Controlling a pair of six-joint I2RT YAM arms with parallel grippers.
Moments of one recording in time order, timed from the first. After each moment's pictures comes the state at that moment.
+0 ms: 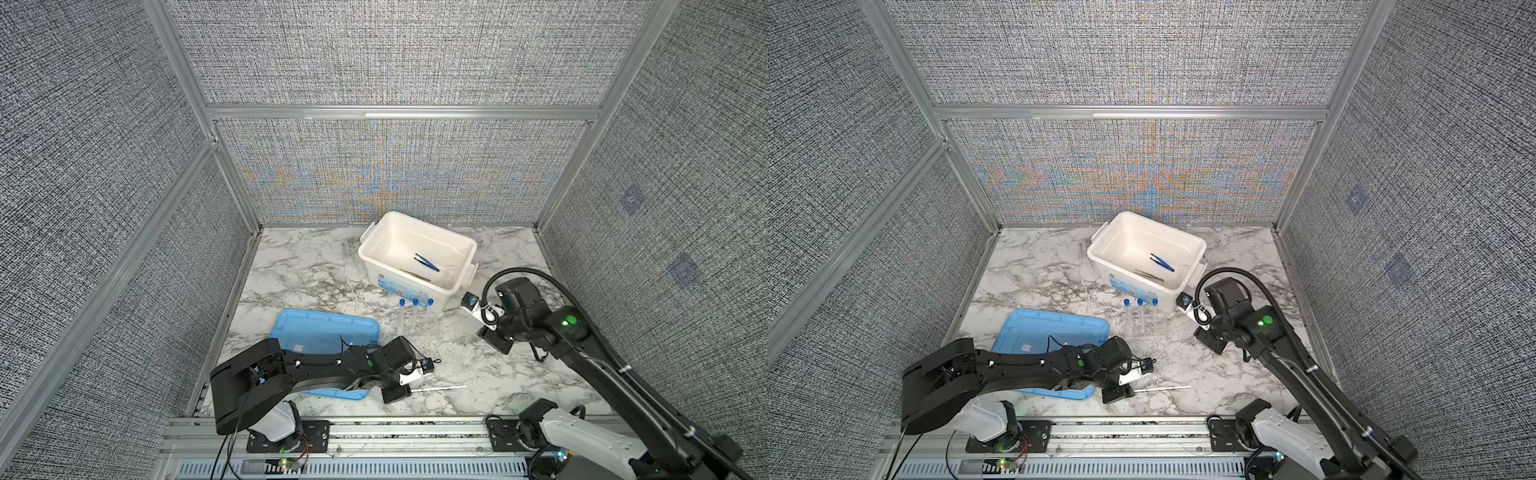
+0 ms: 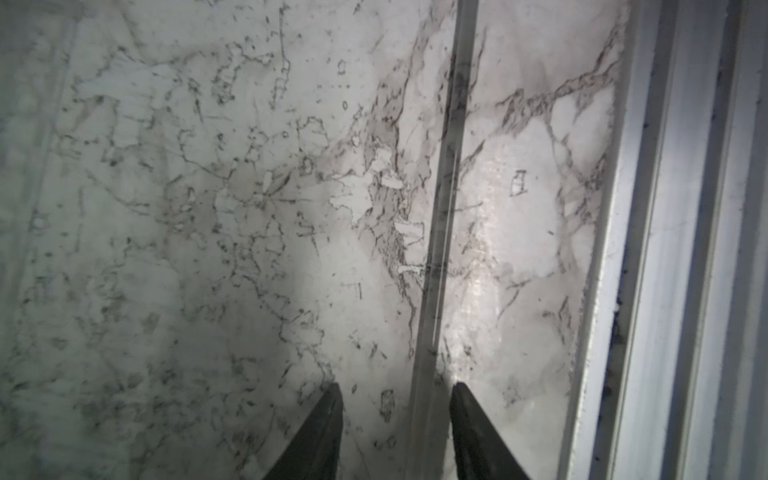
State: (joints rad) left arm -1.17 1.54 0.70 -0.27 0.19 0.19; right arm 0.50 0.93 1.01 -1.02 0.04 -0.47
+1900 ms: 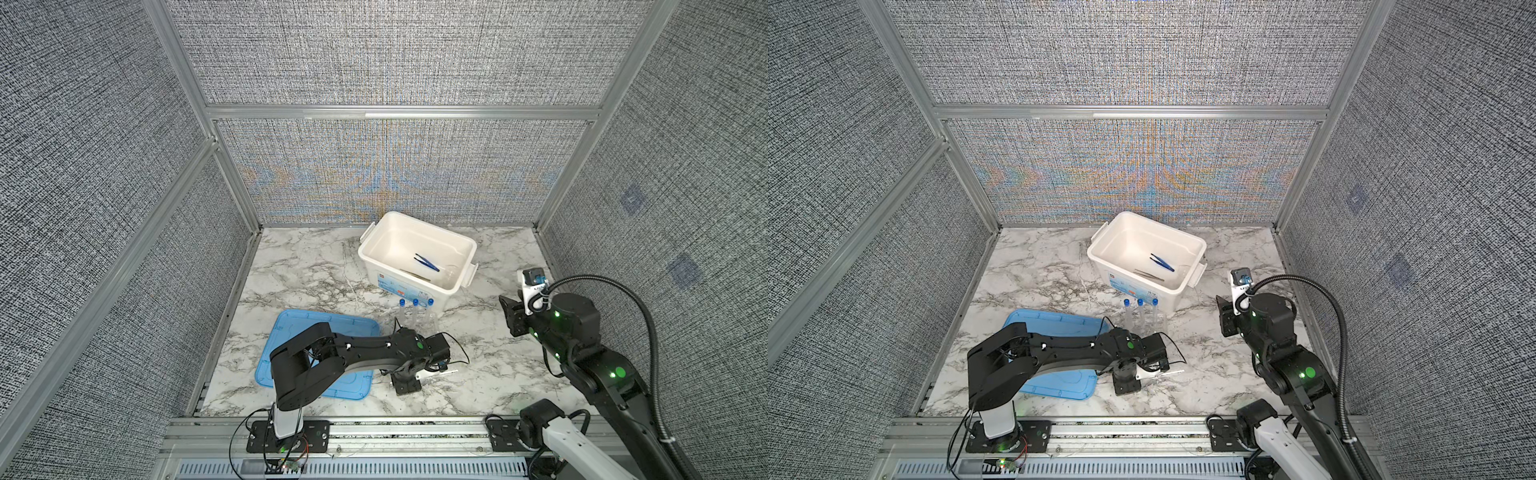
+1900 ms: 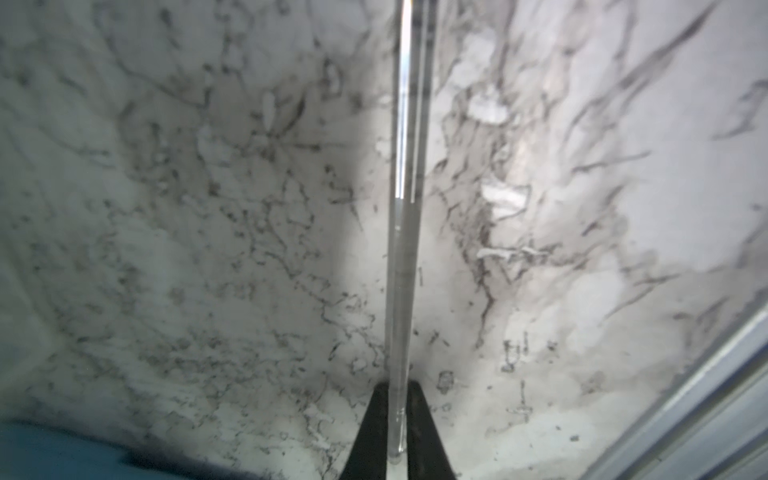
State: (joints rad) left arm -1.23 1.85 1.17 -0.88 -0.05 0.17; right arm 0.39 0.67 0.90 -0.73 0.16 0.10
